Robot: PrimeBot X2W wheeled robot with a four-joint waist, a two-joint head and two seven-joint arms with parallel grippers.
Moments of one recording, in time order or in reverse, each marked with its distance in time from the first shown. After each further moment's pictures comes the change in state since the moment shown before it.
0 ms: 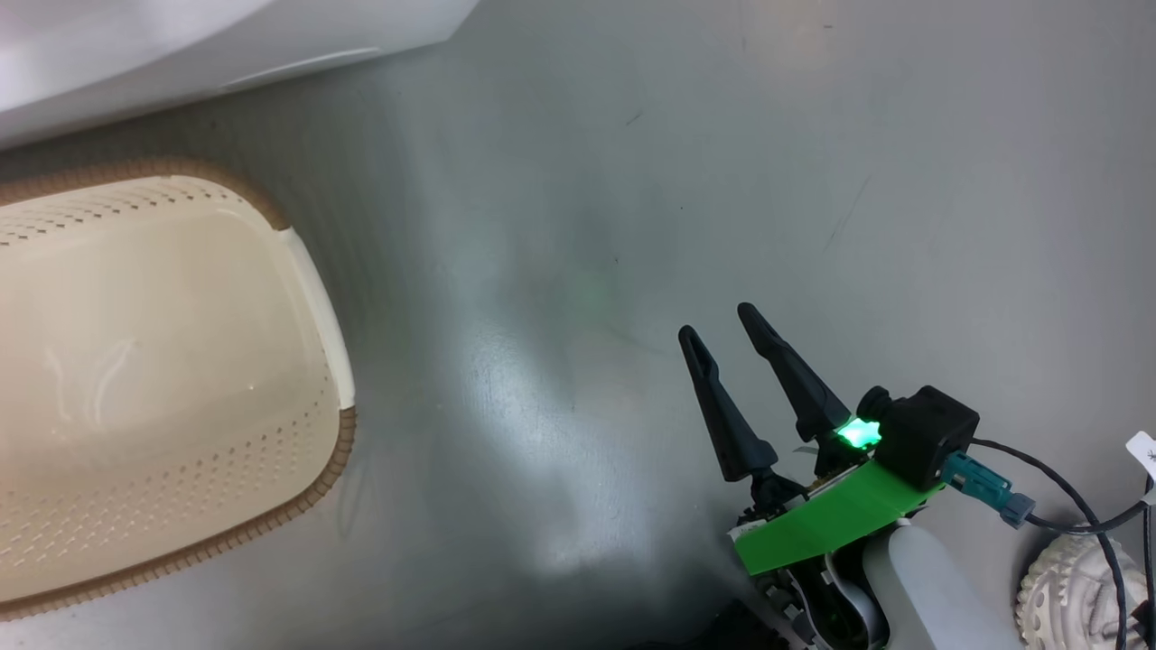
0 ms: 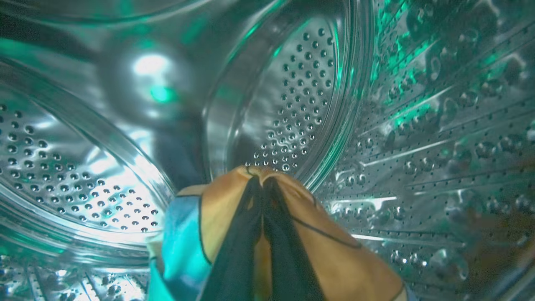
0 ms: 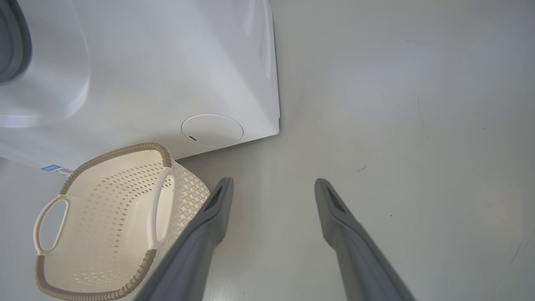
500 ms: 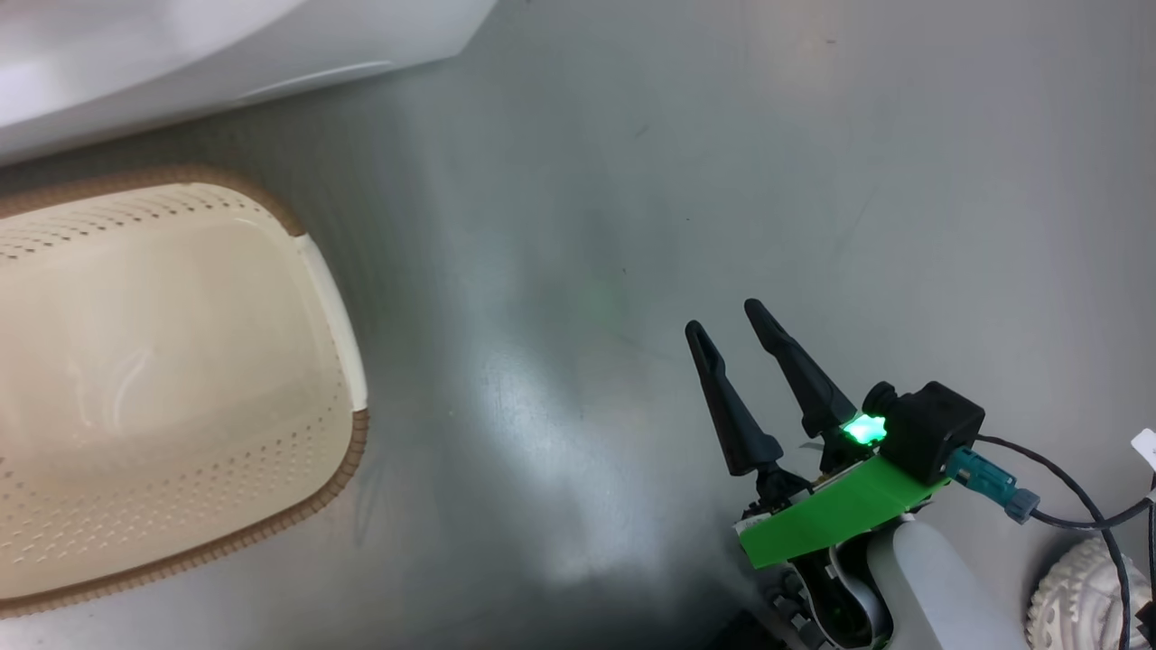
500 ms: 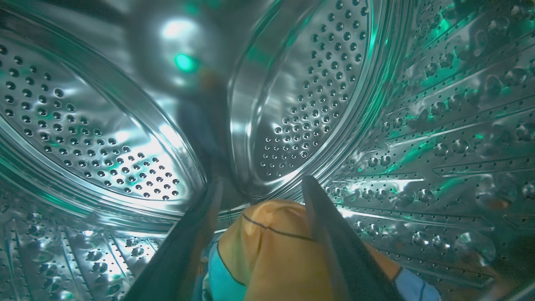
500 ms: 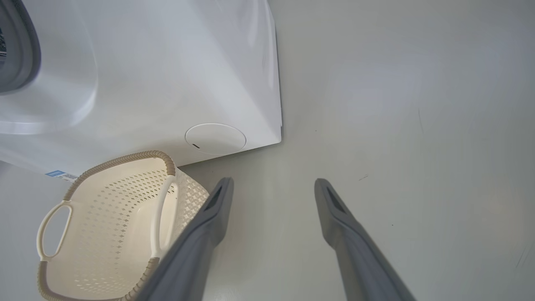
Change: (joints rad) left arm 0.012 -0.017 0.003 0.132 -0.015 0.009 0.000; right arm -0.005 0.000 -0.010 0.007 -0.001 0.000 0.000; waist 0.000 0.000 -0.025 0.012
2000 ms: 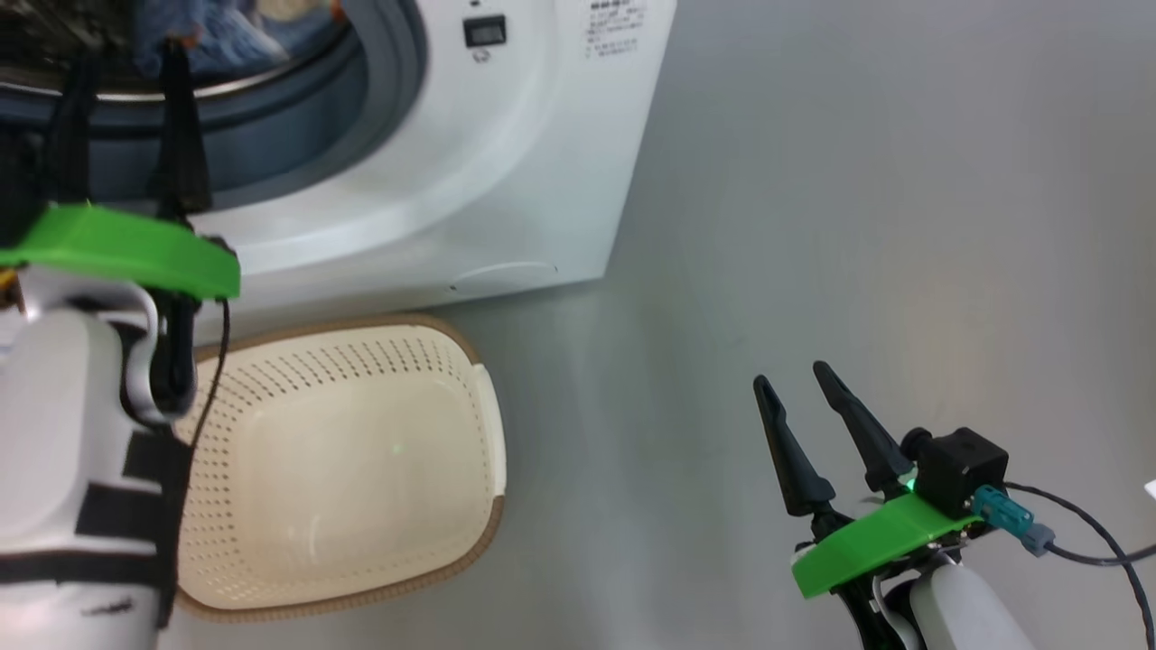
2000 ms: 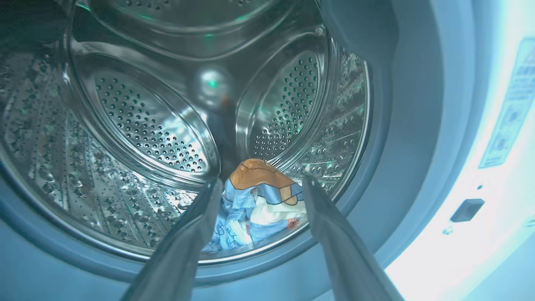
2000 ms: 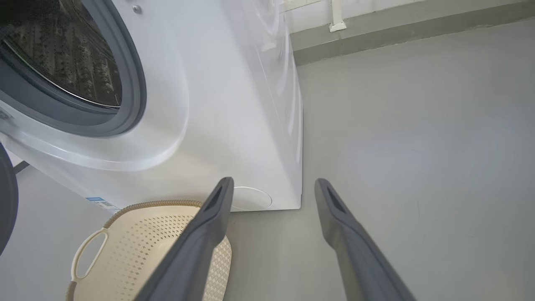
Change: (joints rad) left arm 0.755 -0.251 0.231 -0.294 0.113 0.010 0.000; right arm 0.064 -0.003 -0.138 0.126 -0.120 0.000 0.000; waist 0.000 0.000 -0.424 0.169
